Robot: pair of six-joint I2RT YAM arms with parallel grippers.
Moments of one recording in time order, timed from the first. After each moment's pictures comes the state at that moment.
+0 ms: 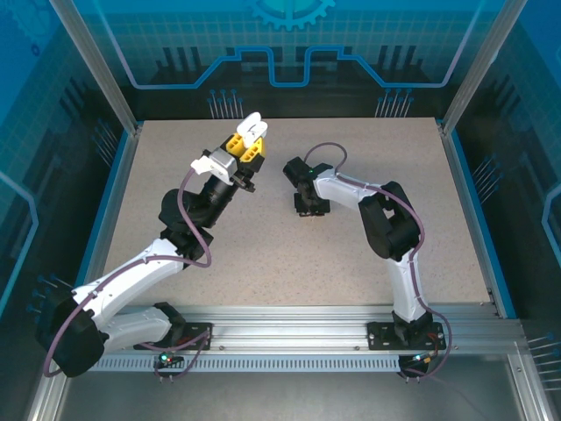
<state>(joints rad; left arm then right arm) -0.61 1.12 0.80 0.86 0.02 0.13 0.60 2.14 1.59 -0.85 0.18 0.59</state>
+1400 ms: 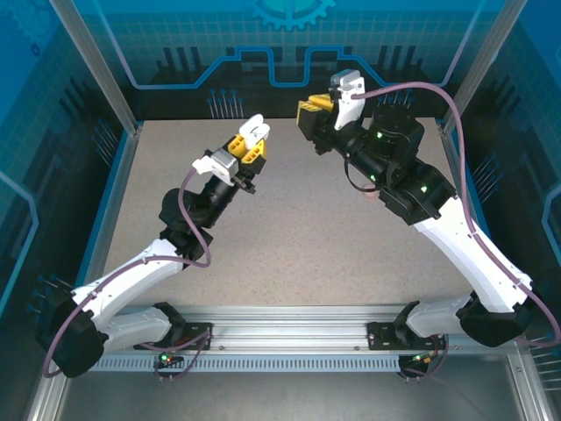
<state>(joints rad) -0.61 1.11 0.80 0.84 0.04 0.12 0.75 1.32 1.71 -0.35 0.09 0.11</state>
